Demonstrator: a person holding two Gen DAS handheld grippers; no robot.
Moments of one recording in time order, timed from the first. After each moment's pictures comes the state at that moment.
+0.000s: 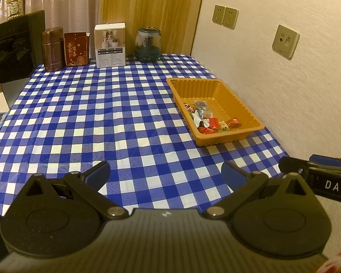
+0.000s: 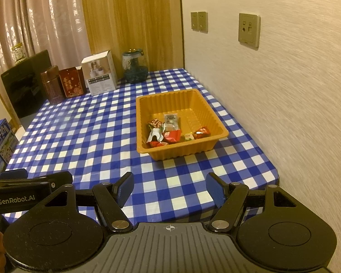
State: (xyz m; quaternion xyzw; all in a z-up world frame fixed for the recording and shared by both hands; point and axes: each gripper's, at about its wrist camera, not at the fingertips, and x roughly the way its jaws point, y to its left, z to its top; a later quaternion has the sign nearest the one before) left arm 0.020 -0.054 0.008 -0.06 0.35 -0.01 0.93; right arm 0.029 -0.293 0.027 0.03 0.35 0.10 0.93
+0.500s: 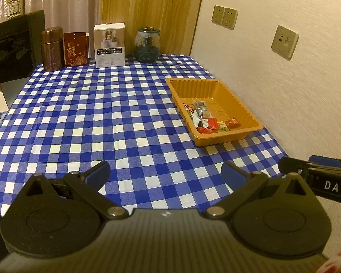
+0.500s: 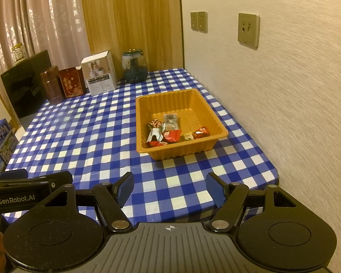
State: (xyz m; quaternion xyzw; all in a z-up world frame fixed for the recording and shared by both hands) left arm 0.020 -0.055 0.007 -0.06 0.35 -0.02 0.93; right arm 0.029 -0.293 0.028 0.03 0.35 0.10 0.93
